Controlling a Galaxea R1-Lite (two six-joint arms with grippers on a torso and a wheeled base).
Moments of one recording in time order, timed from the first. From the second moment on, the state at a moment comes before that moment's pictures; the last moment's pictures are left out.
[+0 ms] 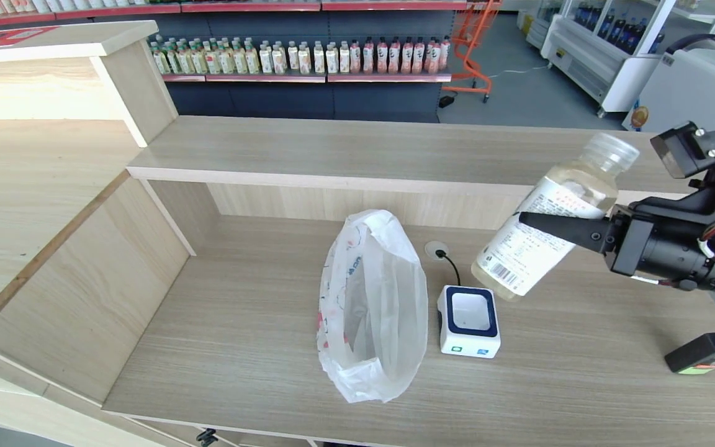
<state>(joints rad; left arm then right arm) 0.00 0.00 0.00 0.00 -0.06 0.03 0.18 1.49 -0.69 -0.81 0.77 0.23</state>
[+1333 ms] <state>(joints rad) 0.00 0.00 0.00 0.00 -0.06 0.03 0.57 2.11 -0.76 -1.12 0.22 0.00</state>
